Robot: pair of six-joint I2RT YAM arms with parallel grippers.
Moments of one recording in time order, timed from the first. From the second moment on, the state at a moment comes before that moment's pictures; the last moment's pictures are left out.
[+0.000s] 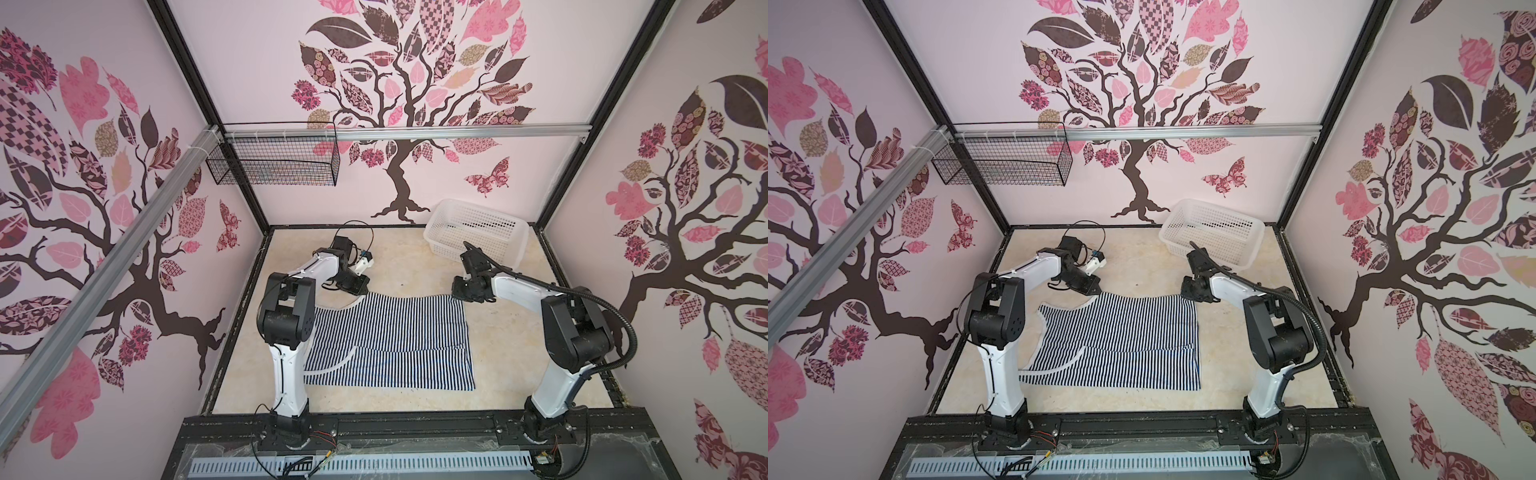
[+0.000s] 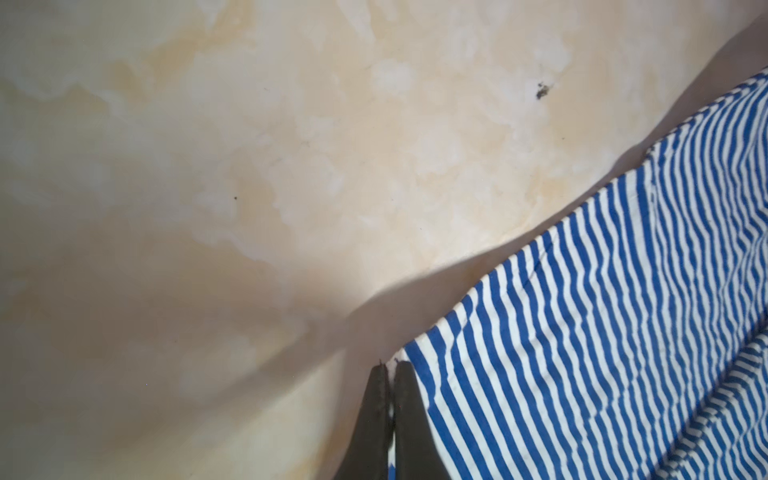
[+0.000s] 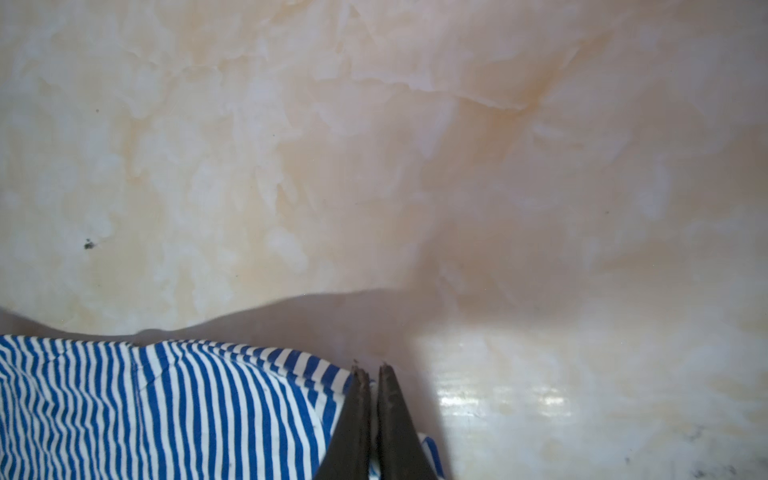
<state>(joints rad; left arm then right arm) -0.20 2.05 1.50 -0.75 0.40 0.29 0.32 1.77 1.13 -0.43 -0.02 0.53</state>
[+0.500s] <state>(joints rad) -0.17 1.91 1.35 -0.75 0.46 0.29 0.32 1.59 0.97 -0.42 -0.05 0.54</state>
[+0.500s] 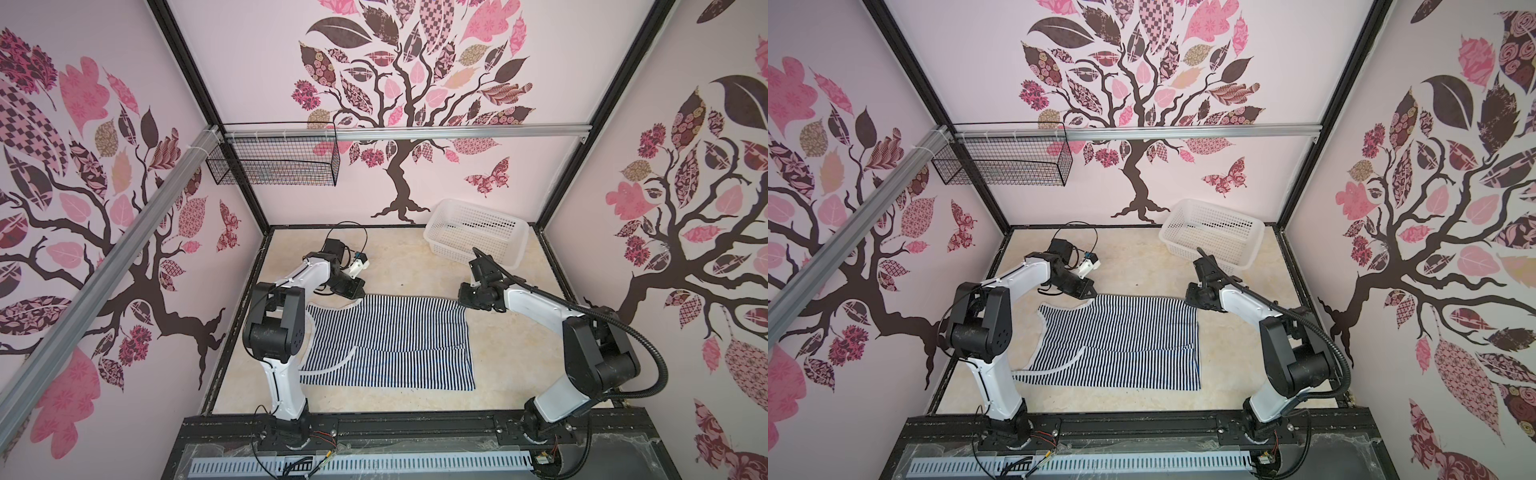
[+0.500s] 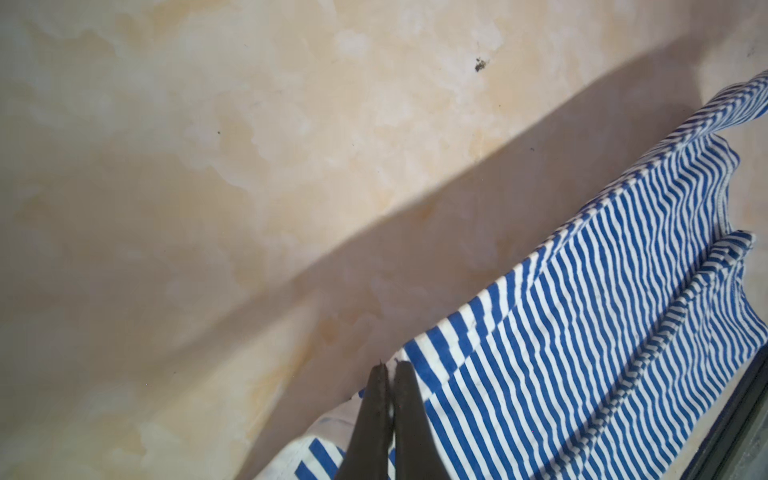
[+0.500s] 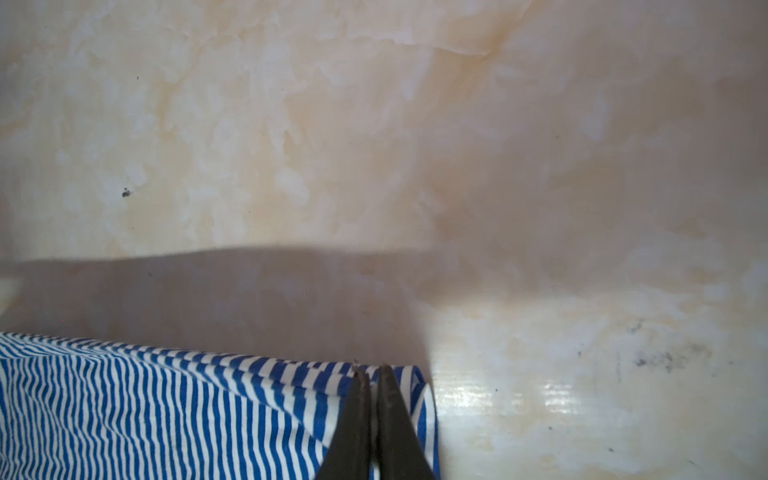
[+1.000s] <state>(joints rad) -0.16 1.73 1.19 -0.74 0.51 0.30 0.32 1.39 0.84 -0.43 -0.11 0.56</state>
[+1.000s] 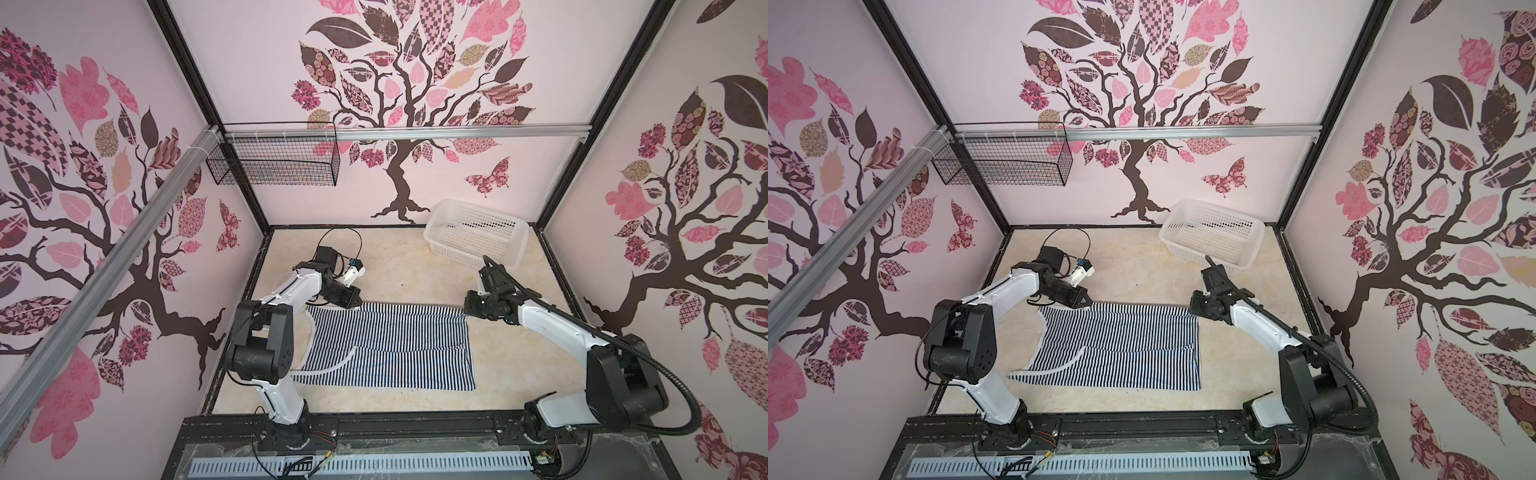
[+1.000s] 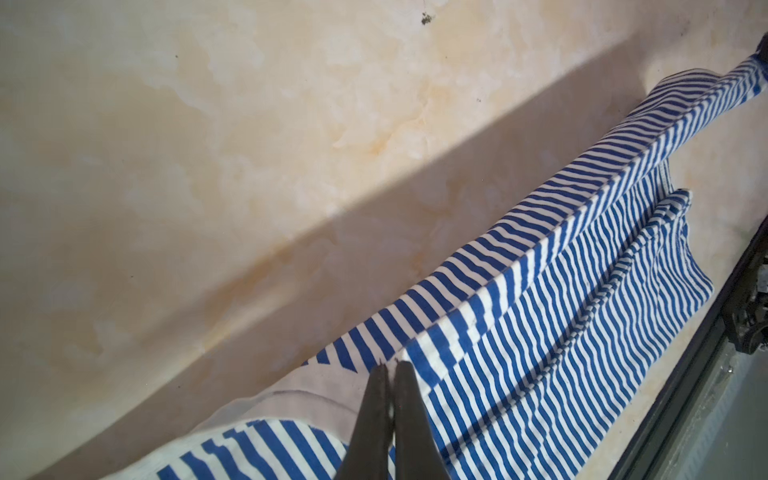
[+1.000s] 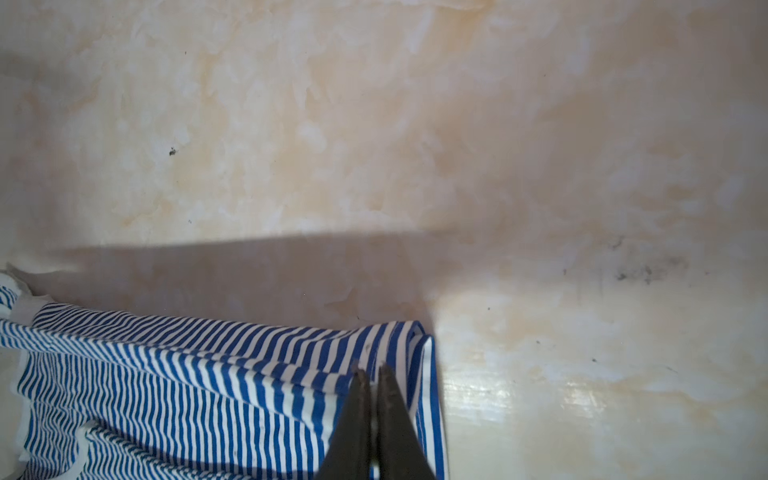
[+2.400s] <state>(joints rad) -0.21 1.59 0.91 -0.70 0.45 0.35 0.38 1.18 0.56 -0.44 -0.19 0.64</state>
